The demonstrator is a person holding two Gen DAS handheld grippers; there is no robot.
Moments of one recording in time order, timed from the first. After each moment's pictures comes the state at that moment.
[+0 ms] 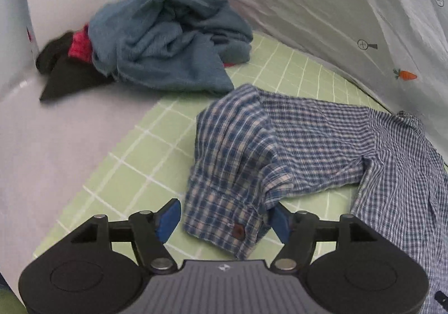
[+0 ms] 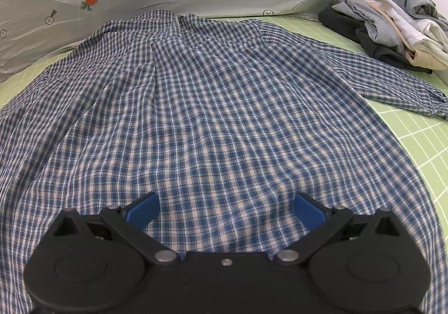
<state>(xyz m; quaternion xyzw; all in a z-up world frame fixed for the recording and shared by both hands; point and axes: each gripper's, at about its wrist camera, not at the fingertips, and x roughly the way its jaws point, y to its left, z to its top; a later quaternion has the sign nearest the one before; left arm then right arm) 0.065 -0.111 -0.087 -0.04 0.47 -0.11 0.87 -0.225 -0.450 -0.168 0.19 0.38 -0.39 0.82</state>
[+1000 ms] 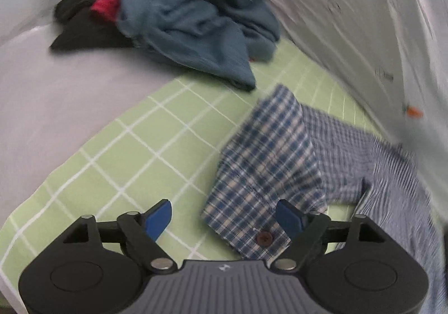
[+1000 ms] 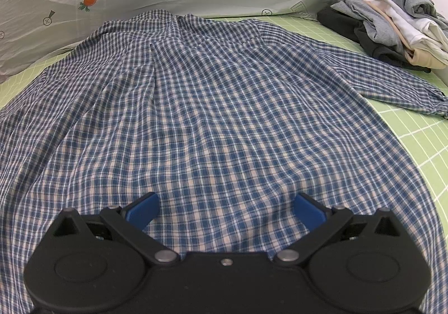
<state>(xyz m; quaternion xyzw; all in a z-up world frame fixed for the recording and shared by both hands) 0.081 -0.086 -0.103 -0.13 0.49 -0.10 0.86 -0.223 -0.451 -0.167 0.19 0.38 -0.39 0.81</state>
